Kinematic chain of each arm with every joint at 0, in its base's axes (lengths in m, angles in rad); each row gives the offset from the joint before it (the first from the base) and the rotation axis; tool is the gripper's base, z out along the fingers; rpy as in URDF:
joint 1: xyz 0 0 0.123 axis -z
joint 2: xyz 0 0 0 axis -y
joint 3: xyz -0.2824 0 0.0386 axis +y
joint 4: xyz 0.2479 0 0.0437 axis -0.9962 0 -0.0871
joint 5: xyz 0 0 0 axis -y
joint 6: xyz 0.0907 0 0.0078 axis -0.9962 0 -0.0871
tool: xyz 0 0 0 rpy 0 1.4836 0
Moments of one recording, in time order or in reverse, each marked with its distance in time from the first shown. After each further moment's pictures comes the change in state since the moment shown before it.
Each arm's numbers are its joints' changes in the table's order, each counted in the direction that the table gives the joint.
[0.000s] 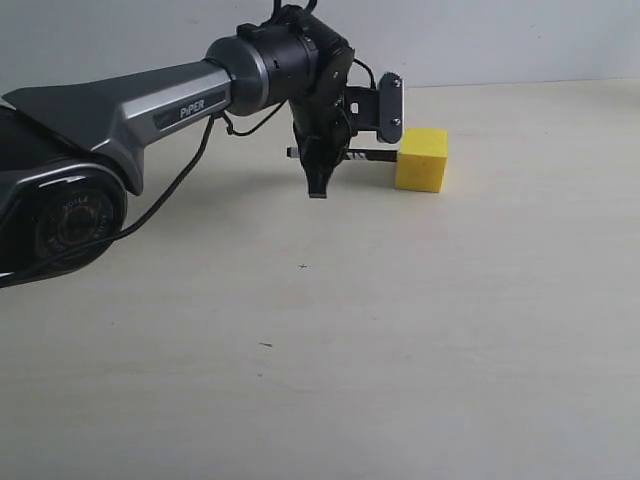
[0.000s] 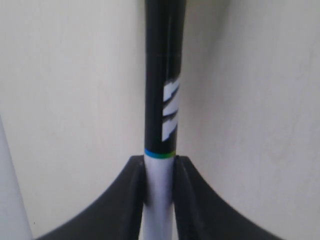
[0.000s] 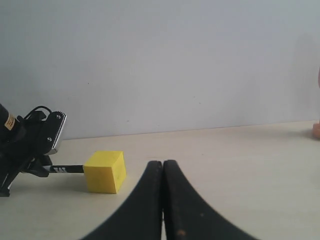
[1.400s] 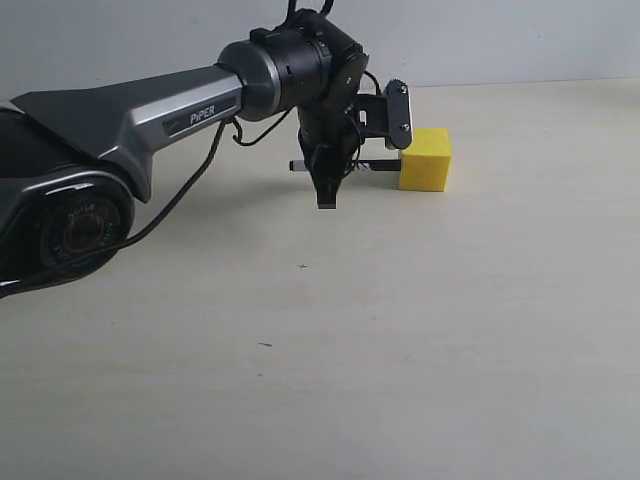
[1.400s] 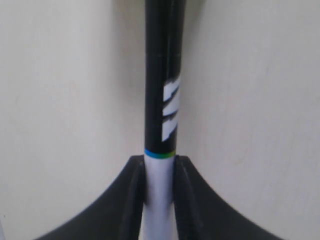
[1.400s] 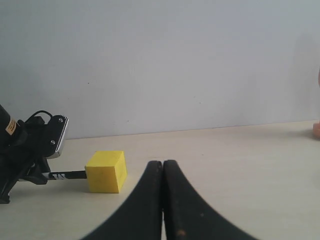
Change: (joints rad) left arm 0.027 0.000 0.000 0.001 -0.064 0.085; right arm 0.000 0.000 0.000 0.000 0.000 0.000
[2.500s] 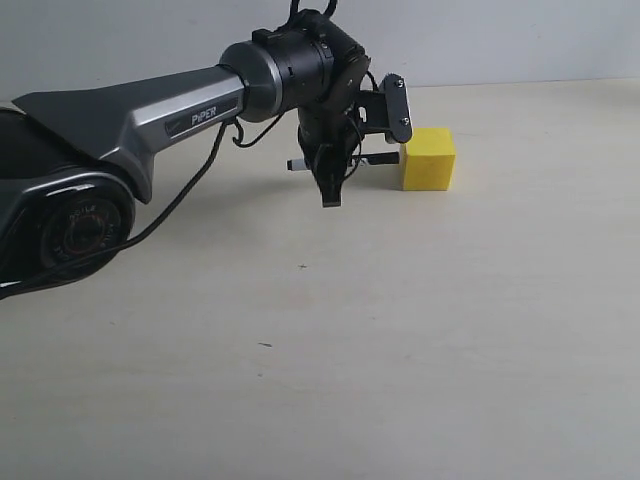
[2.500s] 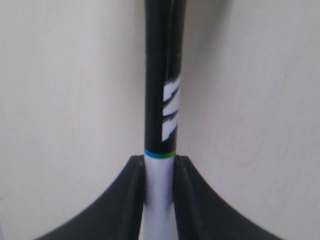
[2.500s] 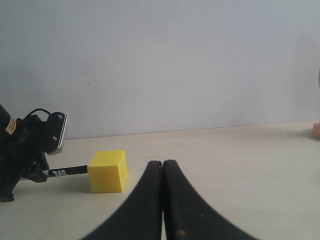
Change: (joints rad) left arm 0.007 0.000 0.000 -0.034 0.004 0.097; right arm 0.000 0.000 0.000 0.000 0.000 0.000
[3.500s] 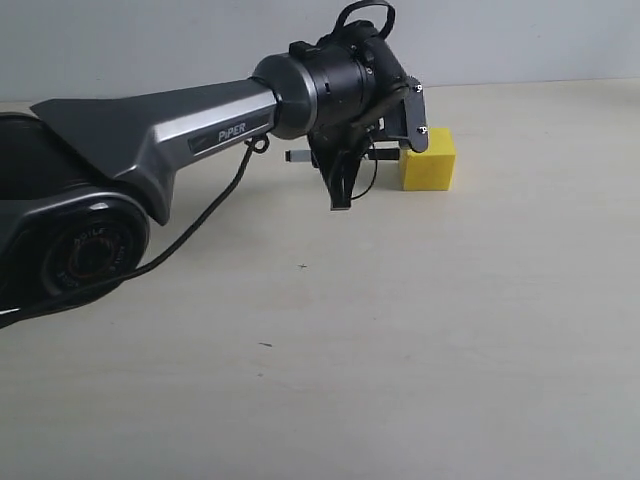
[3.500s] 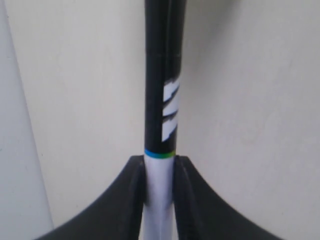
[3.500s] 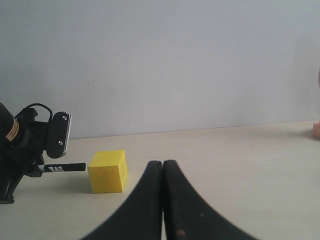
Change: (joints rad) left arm 0.086 0.024 0.038 -0.257 -0.062 0.216; right arm 0.000 0.000 0.000 0.000 0.000 0.000
